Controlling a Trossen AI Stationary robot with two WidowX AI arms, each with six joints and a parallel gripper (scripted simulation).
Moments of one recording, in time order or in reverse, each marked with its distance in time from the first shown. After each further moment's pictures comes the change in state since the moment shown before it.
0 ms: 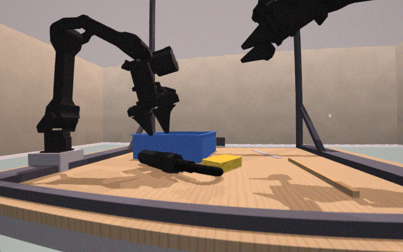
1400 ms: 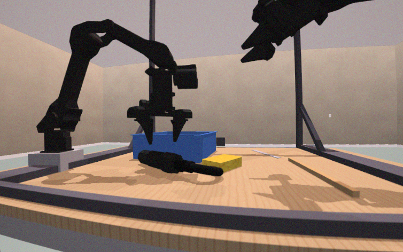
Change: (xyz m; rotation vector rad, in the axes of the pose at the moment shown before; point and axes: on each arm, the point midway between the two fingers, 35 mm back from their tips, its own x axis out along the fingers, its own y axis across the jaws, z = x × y) left arm 0.000 0.000 0.000 0.000 0.000 0.000; right arm 0.029 -0.005 0.013 -1.504 0.094 0.267
